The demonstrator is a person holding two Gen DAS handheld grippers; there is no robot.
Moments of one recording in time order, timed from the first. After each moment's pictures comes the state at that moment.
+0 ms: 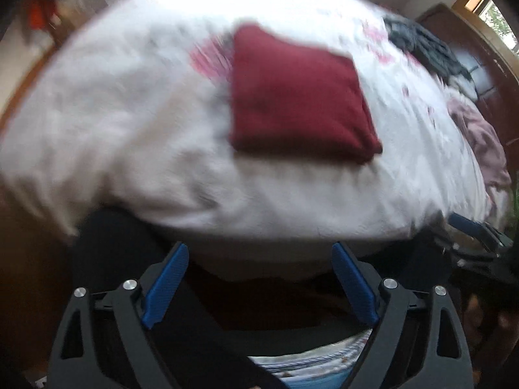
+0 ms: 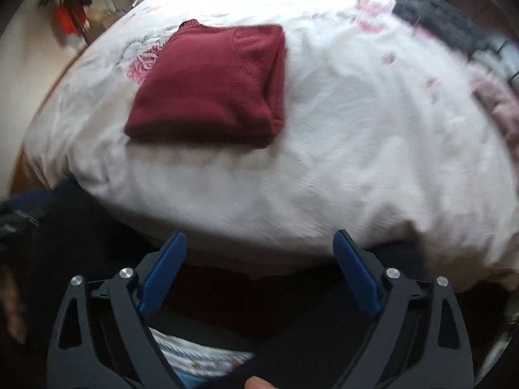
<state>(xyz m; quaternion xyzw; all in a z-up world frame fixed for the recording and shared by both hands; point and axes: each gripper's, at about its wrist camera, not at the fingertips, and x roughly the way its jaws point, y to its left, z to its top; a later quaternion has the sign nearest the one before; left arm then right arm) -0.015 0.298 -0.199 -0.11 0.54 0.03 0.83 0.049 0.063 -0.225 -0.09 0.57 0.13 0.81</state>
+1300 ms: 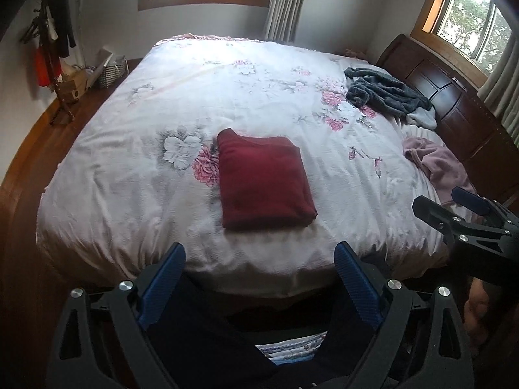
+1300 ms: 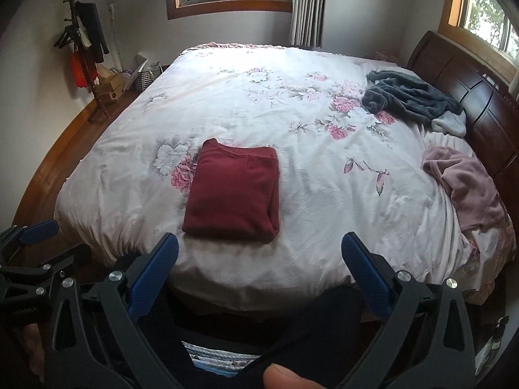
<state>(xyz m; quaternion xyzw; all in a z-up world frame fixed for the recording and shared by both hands) -0.038 0.285 -0.006 -0.09 0.47 -0.02 0.88 0.013 0.075 0.004 -0.06 0.44 0.12 0.89</state>
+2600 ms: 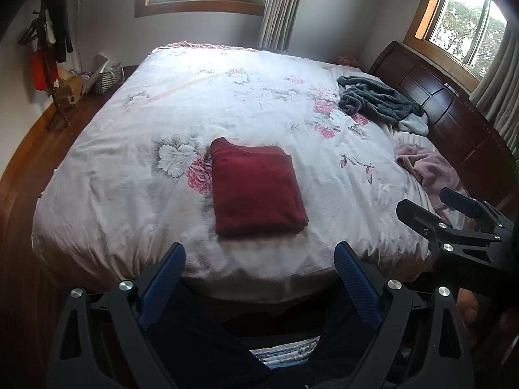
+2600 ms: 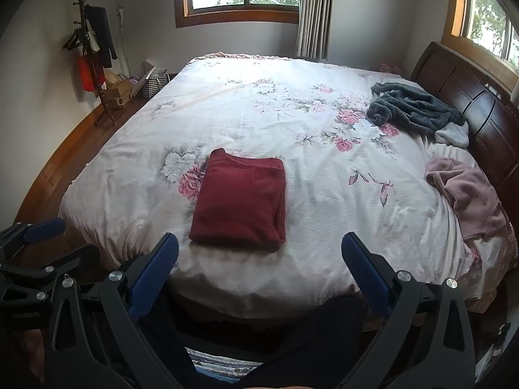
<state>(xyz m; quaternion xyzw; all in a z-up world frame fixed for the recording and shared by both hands) -0.042 0.289 0.007 -0.09 0.46 -0.03 0.88 0.001 0.081 0.012 -0.07 0.42 0.13 0.90</state>
